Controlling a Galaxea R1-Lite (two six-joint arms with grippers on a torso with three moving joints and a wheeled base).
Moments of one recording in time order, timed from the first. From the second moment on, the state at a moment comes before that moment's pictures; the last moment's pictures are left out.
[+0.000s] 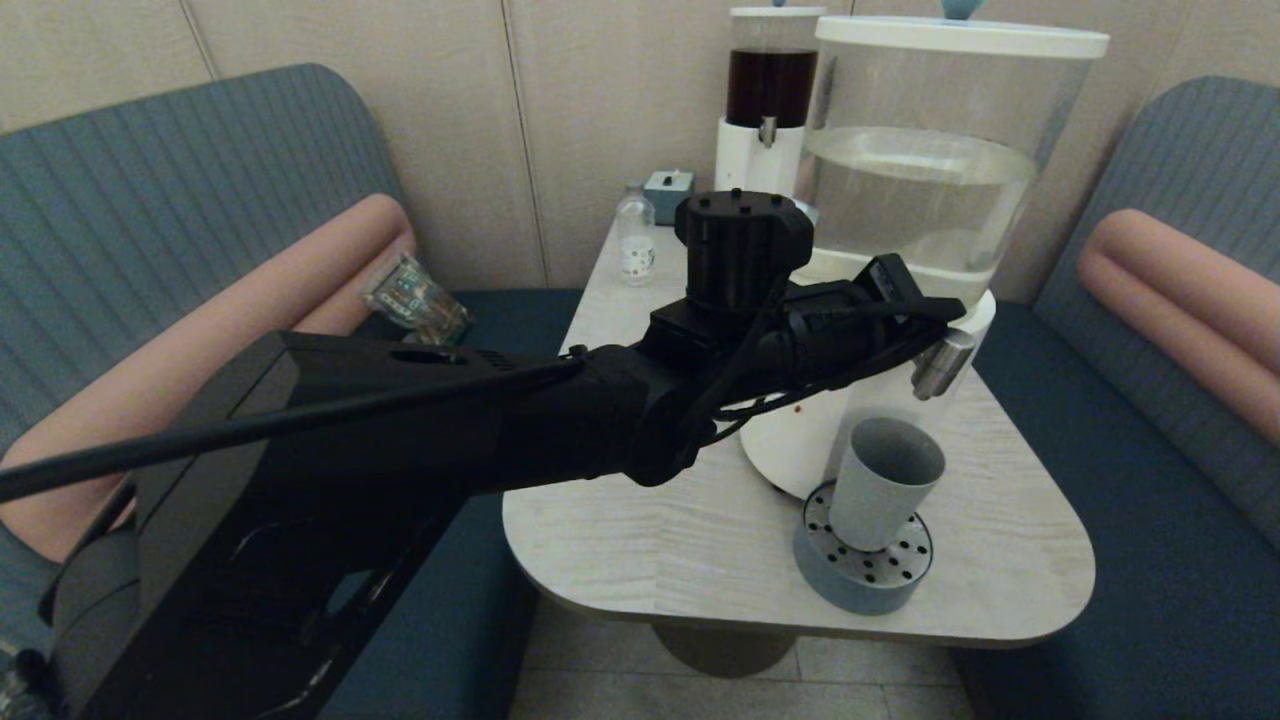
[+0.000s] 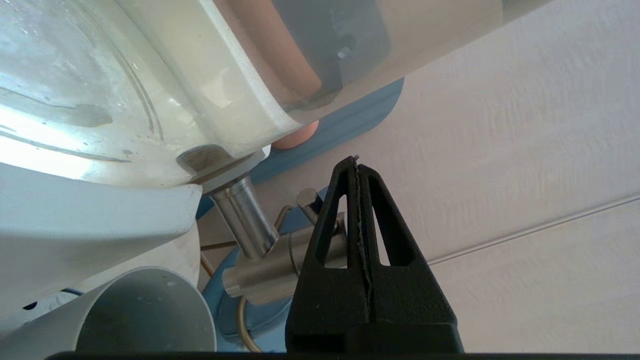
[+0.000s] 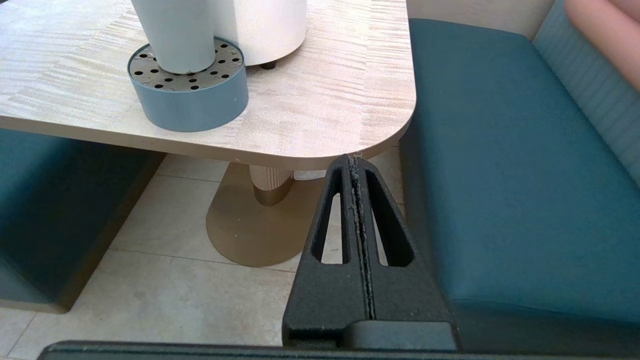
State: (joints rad) left arm -0.81 2.33 -1.88 -0.48 -0.43 -0.93; right arm 0.00 0.00 0.00 0.00 0.01 -0.03
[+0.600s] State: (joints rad) left arm -0.81 2.30 -1.85 -0.48 -0.42 -0.93; right arm 0.00 0.00 0.00 0.00 0.01 -0.03
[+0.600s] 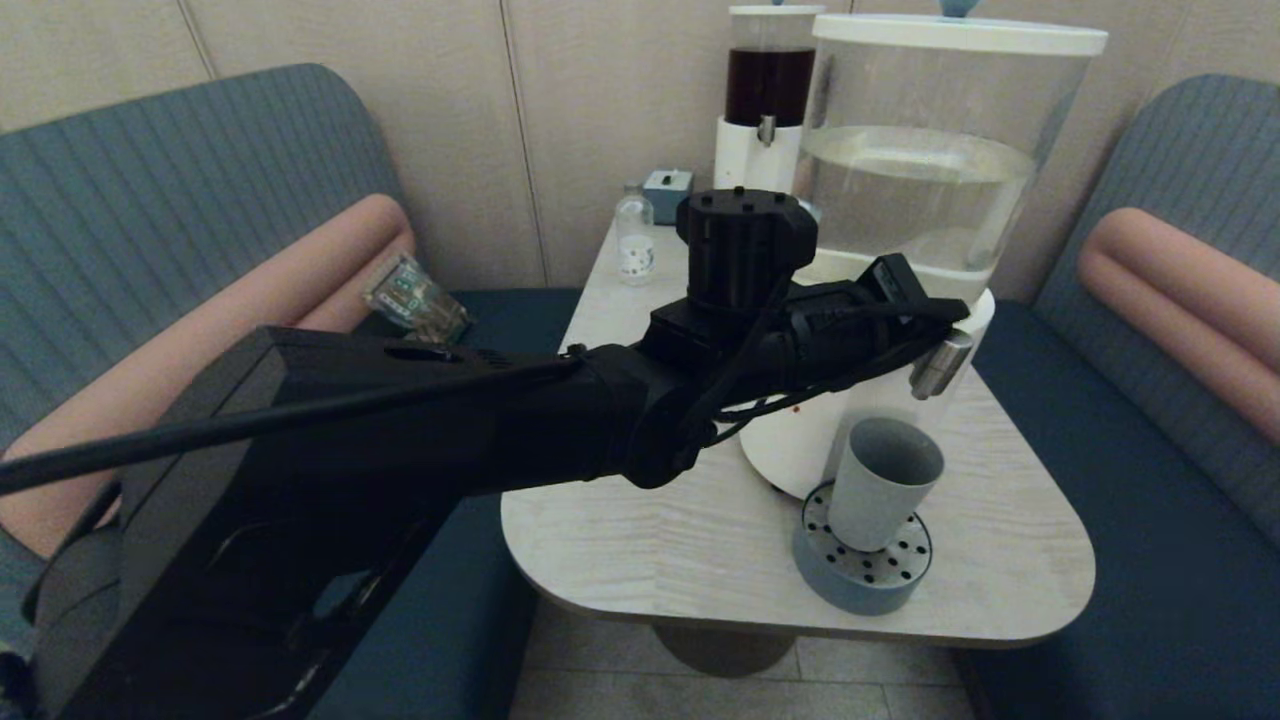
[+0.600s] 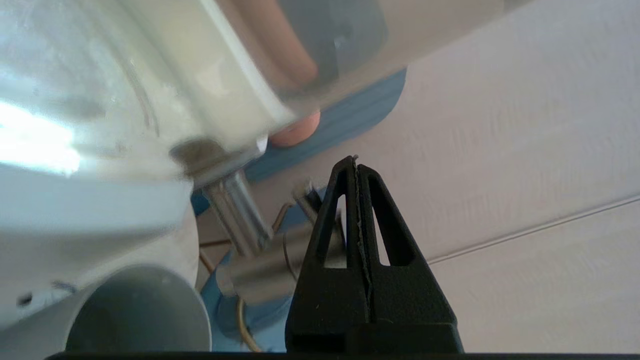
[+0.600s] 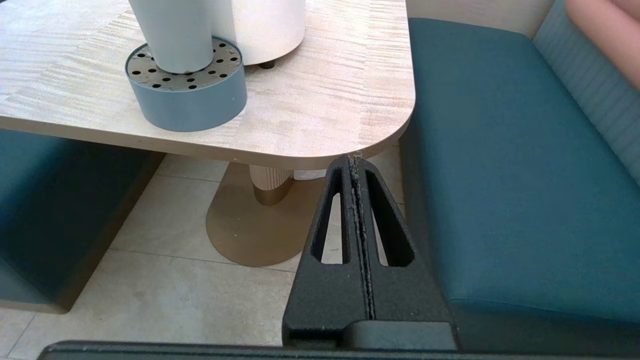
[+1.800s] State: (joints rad) left arm -0.77 1.74 -0.69 -0.92 -0.17 -0.24; right arm 0.00 0.00 0.00 0.00 0.01 -0.03
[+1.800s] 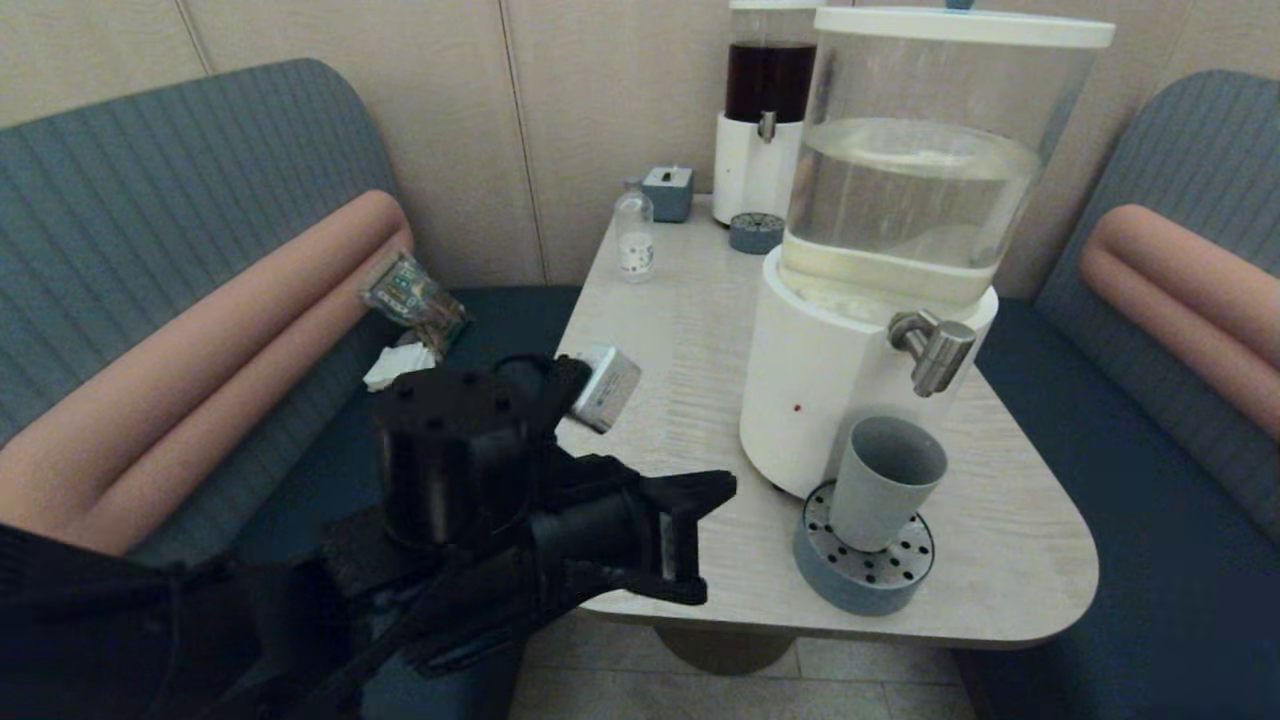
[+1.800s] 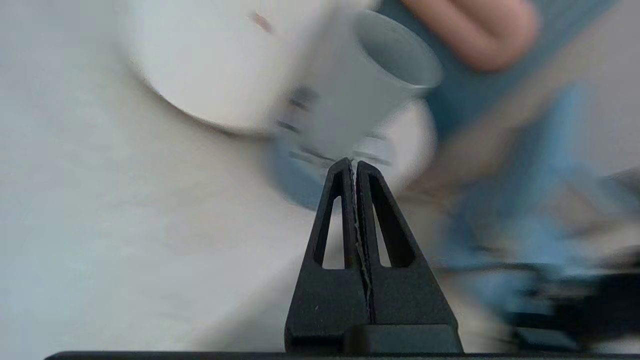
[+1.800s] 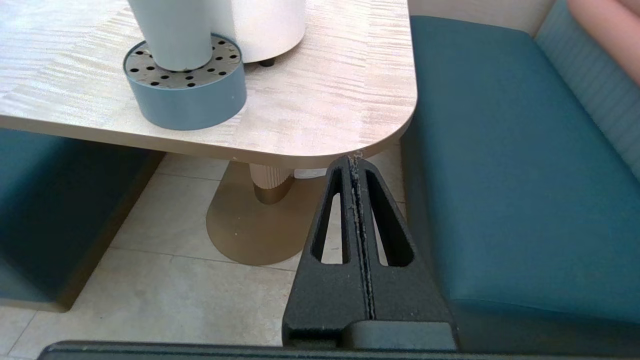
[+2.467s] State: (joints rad) left arm -0.74 2.06 -0.66 -1.52 -0.18 0.05; right arm 0.00 0.00 0.00 0.00 0.01 -0.03
